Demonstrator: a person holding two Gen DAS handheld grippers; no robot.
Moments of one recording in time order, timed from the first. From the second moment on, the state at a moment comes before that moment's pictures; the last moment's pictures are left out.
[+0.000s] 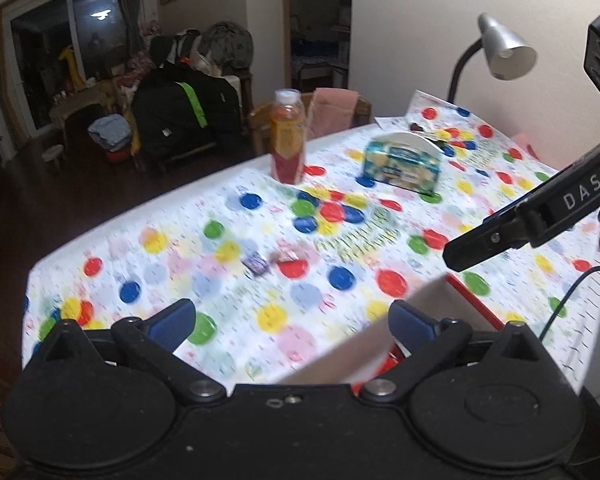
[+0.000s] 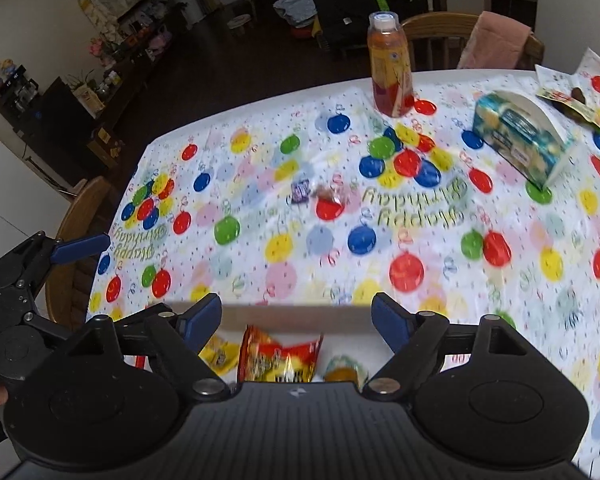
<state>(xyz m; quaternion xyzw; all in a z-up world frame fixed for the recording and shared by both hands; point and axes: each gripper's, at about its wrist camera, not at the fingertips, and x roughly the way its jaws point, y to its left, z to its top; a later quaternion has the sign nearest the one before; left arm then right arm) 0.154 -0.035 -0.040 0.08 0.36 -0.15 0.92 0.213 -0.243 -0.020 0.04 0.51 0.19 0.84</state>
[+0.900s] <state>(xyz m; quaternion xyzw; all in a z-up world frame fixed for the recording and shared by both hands) 0.302 -0.023 -0.100 0.08 0.44 -0.05 0.89 0.363 -0.203 -0.094 -0.11 0.54 0.26 0.79</state>
